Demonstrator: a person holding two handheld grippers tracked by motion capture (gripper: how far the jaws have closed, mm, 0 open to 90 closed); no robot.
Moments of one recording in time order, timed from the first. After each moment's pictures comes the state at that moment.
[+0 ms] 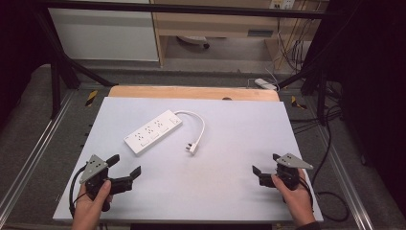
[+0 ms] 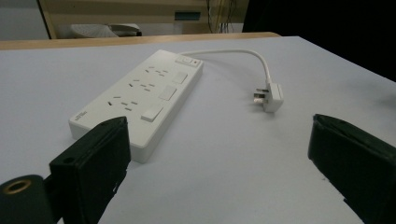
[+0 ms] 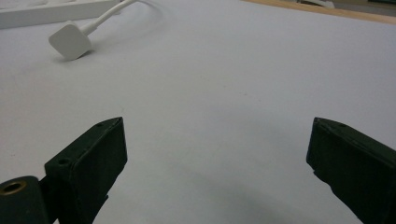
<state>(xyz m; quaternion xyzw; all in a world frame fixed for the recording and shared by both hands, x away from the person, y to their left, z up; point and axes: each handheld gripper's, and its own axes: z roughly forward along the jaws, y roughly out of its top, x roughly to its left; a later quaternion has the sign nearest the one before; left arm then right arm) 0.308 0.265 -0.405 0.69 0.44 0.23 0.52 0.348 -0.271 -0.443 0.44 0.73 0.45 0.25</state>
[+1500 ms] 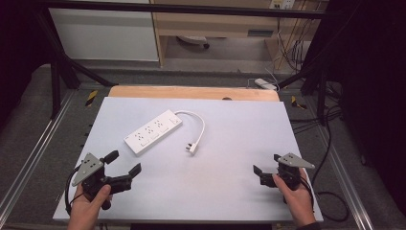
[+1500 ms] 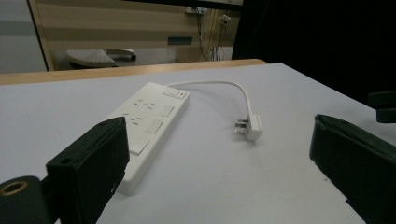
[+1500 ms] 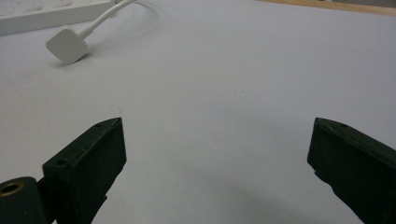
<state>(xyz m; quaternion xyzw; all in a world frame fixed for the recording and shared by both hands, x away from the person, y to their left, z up) 0.298 0.258 -0.378 0.67 0.41 0.25 0.56 0.347 -0.274 -0.441 0.46 0.73 0.45 0.24</state>
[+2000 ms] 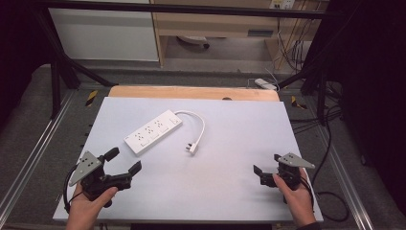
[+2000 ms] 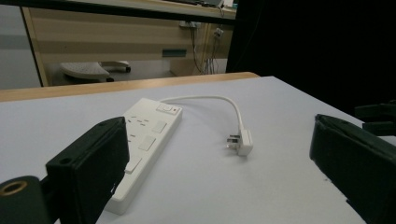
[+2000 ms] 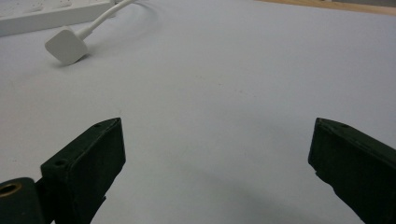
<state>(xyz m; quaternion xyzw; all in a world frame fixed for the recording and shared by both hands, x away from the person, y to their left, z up) 0.298 0.257 -0.369 0.66 0.40 0.25 0.58 0.348 -0.275 -0.441 0.46 0.73 0.45 0.24</state>
